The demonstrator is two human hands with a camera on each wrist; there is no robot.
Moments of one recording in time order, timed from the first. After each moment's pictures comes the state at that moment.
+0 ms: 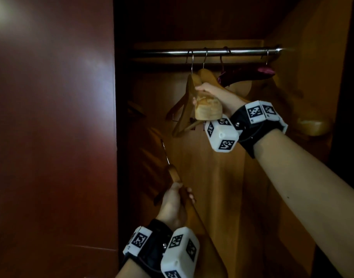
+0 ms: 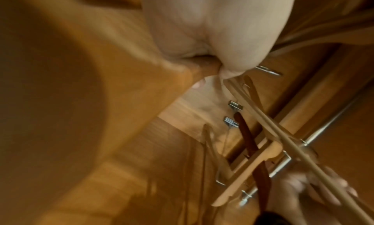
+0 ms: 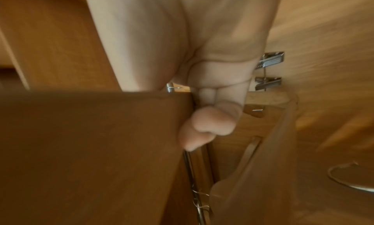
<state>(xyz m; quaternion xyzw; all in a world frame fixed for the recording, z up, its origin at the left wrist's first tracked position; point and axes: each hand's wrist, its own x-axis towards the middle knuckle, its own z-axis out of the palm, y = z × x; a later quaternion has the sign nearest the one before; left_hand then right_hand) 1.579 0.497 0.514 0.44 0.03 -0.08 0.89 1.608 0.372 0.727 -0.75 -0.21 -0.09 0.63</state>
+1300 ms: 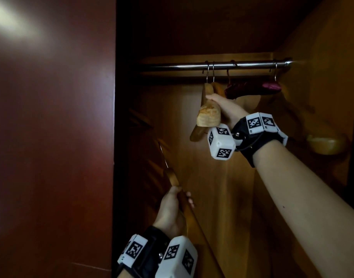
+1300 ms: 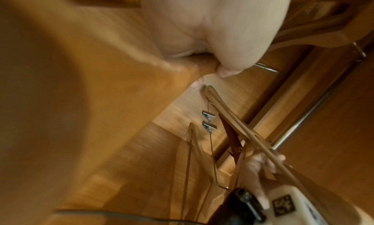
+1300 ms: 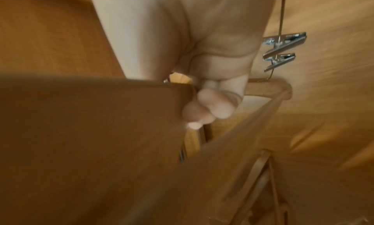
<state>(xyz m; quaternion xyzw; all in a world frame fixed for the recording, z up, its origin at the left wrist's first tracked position) 1.596 0.499 0.533 0.43 0.01 -0.04 0.90 1.628 0.364 0.734 -0.70 -0.14 -0.13 0.69</state>
